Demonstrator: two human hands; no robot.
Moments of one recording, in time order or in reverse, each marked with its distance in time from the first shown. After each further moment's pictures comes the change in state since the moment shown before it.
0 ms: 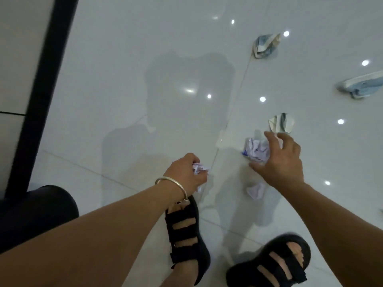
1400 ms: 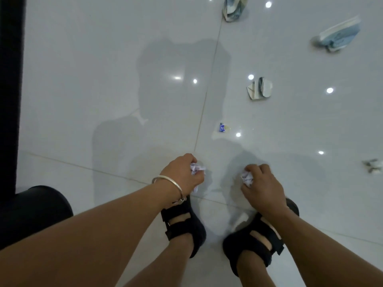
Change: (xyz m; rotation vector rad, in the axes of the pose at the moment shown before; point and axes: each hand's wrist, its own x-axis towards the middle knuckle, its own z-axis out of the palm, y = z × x) left_hand -0.035 0.005 0.044 0.196 -0.174 0.051; right_hand -0.120 0.047 0.062 0.089 -0.175 0.131
